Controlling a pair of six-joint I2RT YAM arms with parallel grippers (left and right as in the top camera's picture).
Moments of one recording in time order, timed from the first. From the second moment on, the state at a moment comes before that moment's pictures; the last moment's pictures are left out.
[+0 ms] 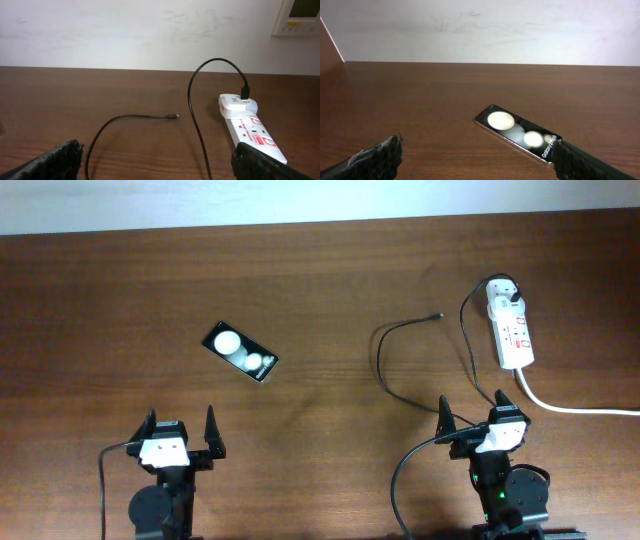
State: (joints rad) left arm 0.07 0.04 0.01 -0.08 0.03 0.01; right arm 0.08 0.01 0.01 -0.07 0.01 0.01
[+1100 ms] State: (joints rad) left arm 0.07 0.39 0.61 -0.45 0.09 0.01; right arm 0.08 0.01 0.01 -0.07 0.01 0.01
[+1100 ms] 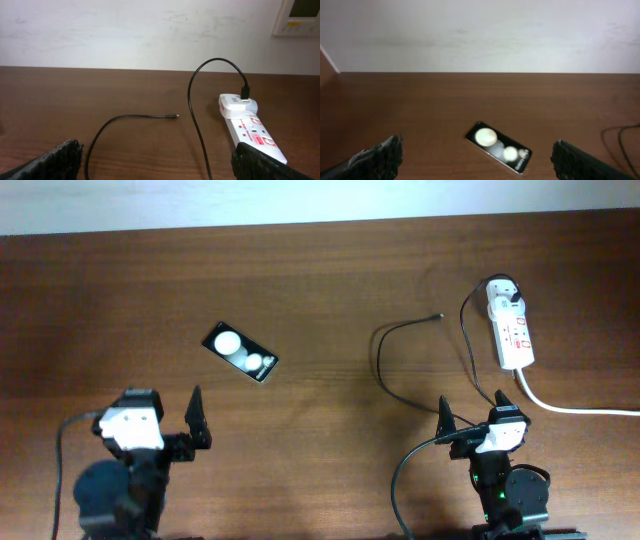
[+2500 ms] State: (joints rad) left arm -0.09 2.30 1.99 -1.24 0.05 -0.76; right arm 0.08 0.01 0.01 -0.07 0.01 0.01
